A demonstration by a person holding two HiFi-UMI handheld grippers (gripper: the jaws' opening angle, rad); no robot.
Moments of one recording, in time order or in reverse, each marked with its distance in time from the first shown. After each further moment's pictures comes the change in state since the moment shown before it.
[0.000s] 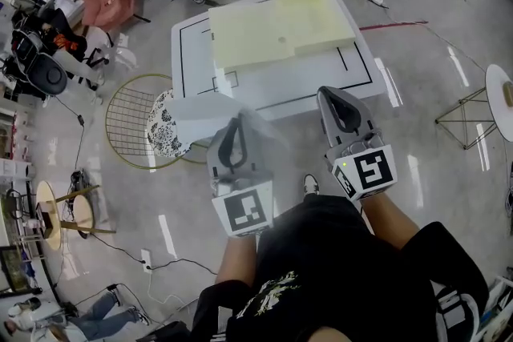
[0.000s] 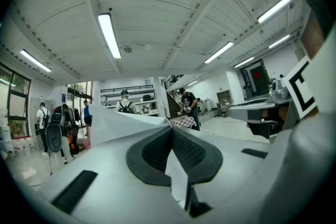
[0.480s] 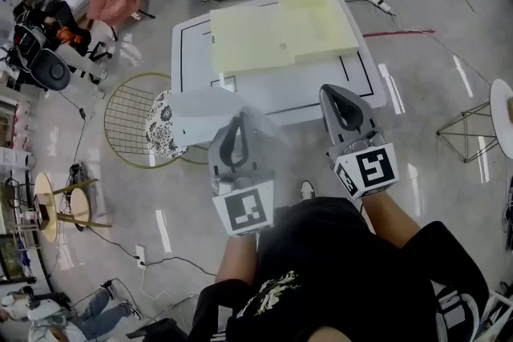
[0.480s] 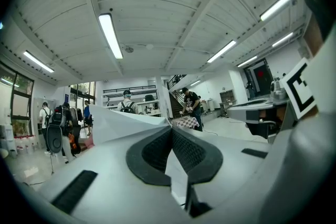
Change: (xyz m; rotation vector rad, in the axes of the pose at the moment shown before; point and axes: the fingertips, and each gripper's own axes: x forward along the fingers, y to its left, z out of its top) left arm 0.029 -0.014 -0.003 -0.006 0.000 0.033; right arm 0.020 -0.032 -0.009 -0.003 -0.006 0.038
